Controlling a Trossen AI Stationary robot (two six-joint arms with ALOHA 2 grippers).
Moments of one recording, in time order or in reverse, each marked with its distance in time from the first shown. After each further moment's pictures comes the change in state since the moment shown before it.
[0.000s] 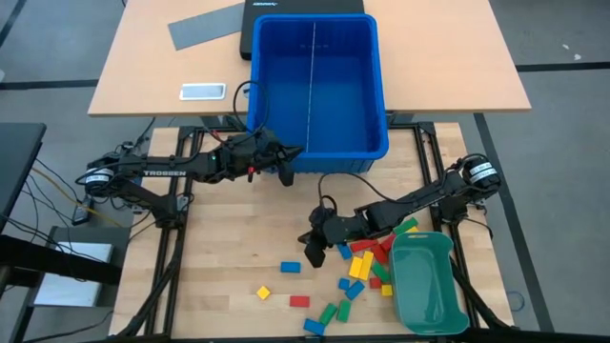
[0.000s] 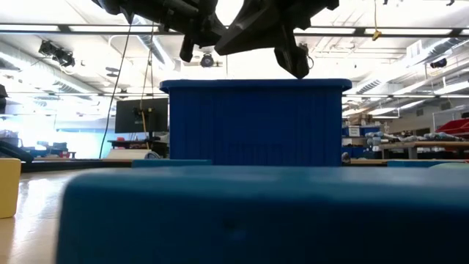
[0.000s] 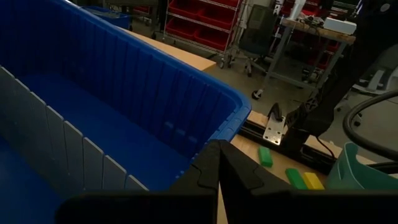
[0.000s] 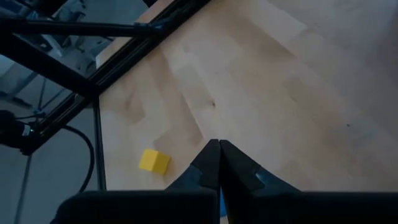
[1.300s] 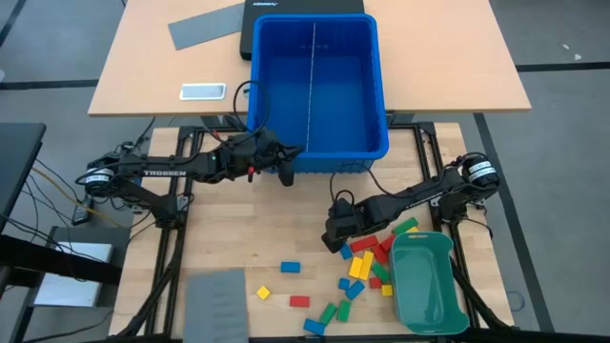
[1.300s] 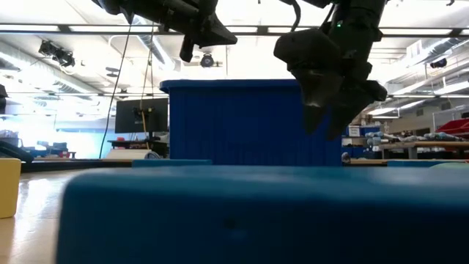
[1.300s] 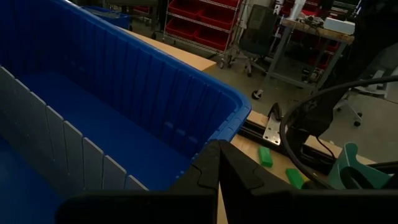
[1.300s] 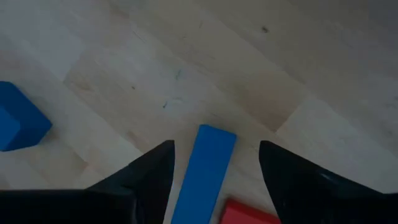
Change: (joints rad) left arm 0.000 0.000 0.000 0.000 0.000 0.000; right arm -0.050 0.003 0.001 -0.671 -0.050 0.301
